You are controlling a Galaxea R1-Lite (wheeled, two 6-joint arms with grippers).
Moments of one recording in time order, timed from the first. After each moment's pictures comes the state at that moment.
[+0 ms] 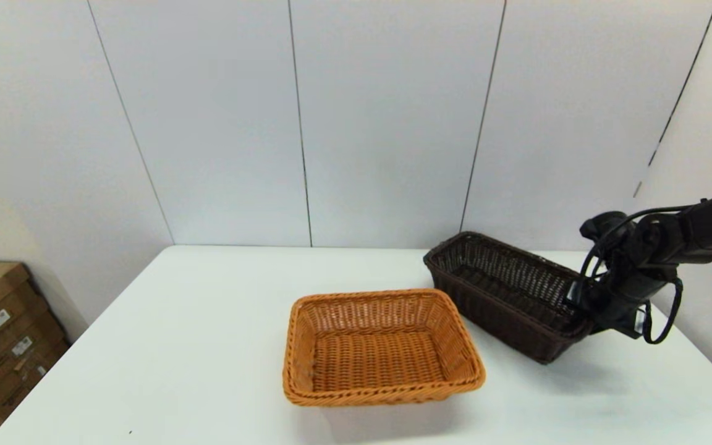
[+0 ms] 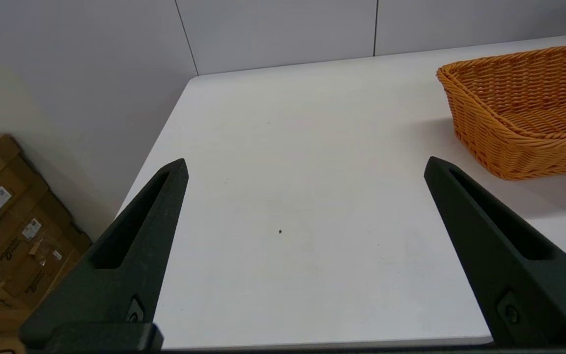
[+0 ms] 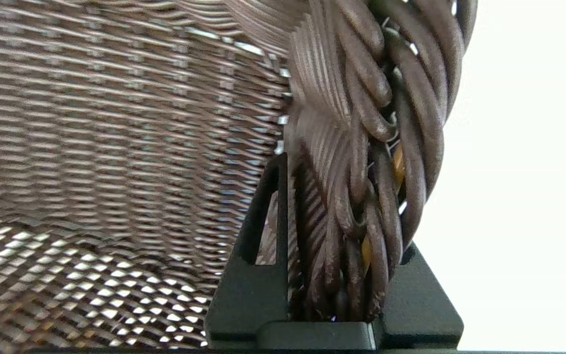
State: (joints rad) left arm 0.01 0.00 -0.03 0.07 -0.03 0.08; right arm -0.11 2.18 -1.33 0.41 -0.02 0.56
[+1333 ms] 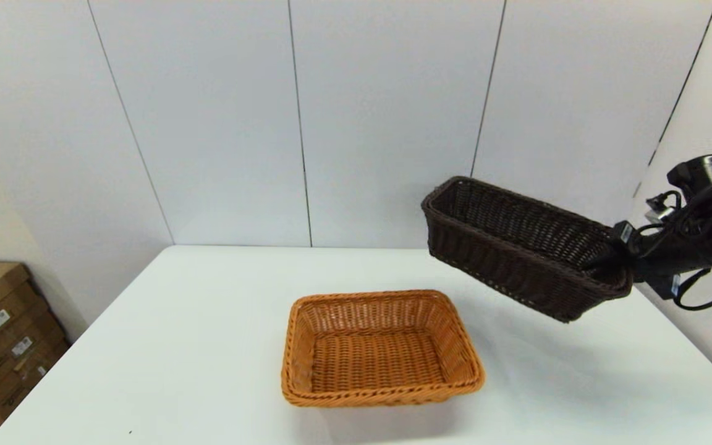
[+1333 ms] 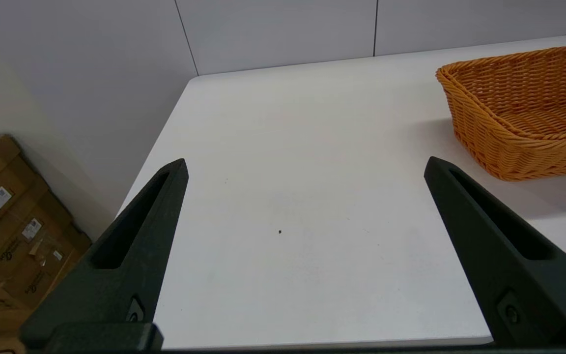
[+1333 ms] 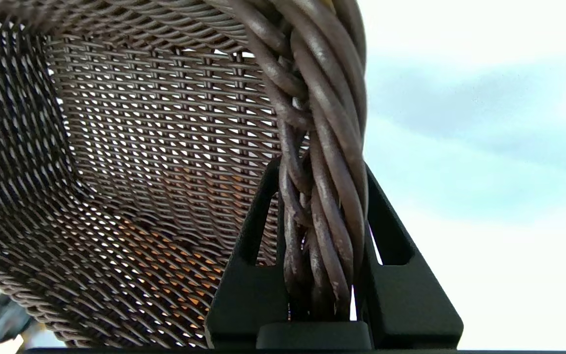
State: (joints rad) left arm 0.01 0.00 -0.03 0.07 -0.03 0.08; right arm -0.23 1.92 -1.35 0.46 0.47 0.59
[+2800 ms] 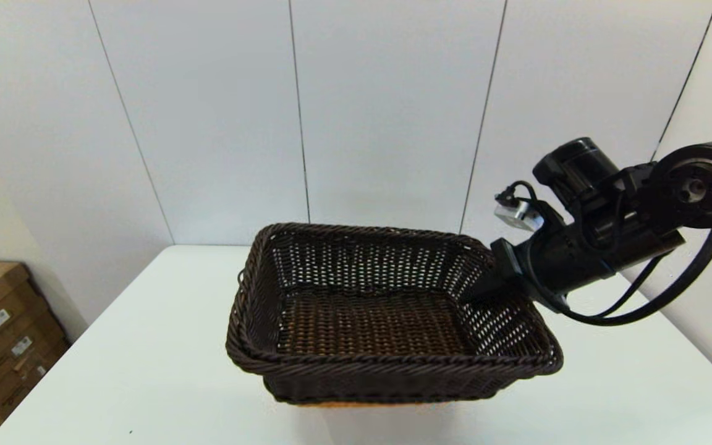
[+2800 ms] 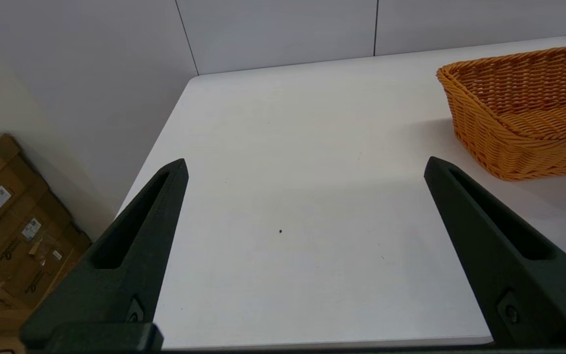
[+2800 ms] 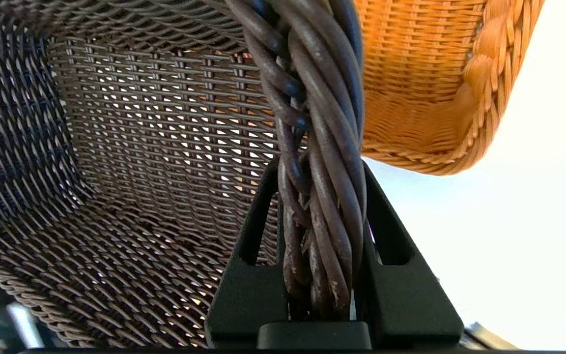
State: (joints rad) left arm 0.01 0.00 -0.03 0.07 -0.03 0.08; right arm 0.33 1.81 -1.35 0.59 0.55 0.41
